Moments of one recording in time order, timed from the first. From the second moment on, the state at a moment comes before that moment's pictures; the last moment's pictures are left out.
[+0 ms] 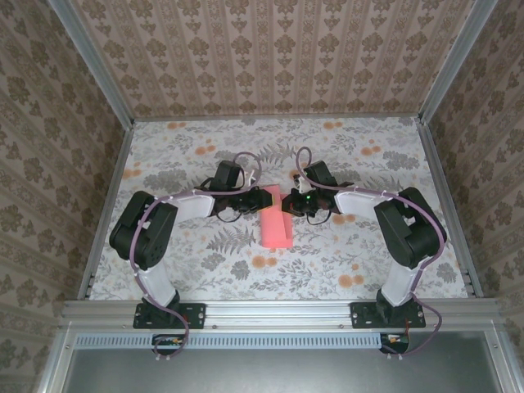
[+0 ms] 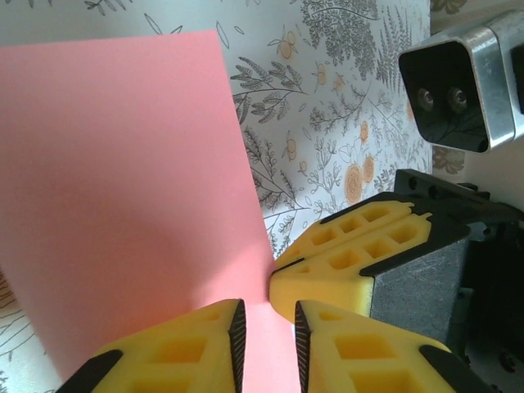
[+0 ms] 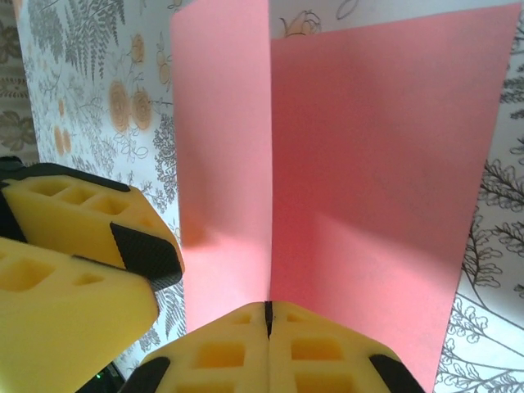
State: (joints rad) left arm -0.55 1.77 0.92 0.05 0.70 -0.70; right arm 0.45 1.78 0.97 -0.11 -0.55 0.70
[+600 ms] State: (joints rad) left arm -0.58 1.70 0.94 -0.19 0.51 -0.61; right arm 0.45 1.80 0.99 -0.25 -0.42 0.65
